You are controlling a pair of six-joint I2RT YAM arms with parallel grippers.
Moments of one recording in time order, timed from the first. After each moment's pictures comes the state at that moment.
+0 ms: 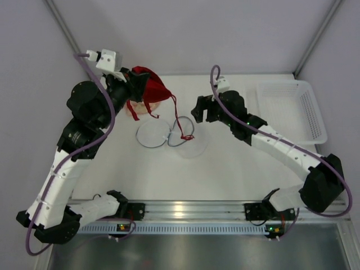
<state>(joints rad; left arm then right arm) -0.55 1.06 1.54 -0.35 -0.04 -0.15 0.66 1.34 1.11 -0.09 0.03 0.31</state>
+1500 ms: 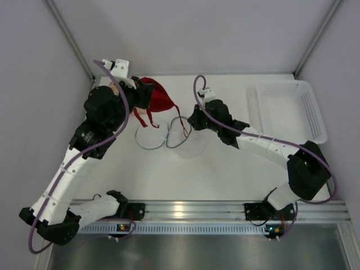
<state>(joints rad) -0.55 1.05 1.42 -0.36 -0.09 -0.16 0.74 1.53 1.04 0.07 0.02 0.40</state>
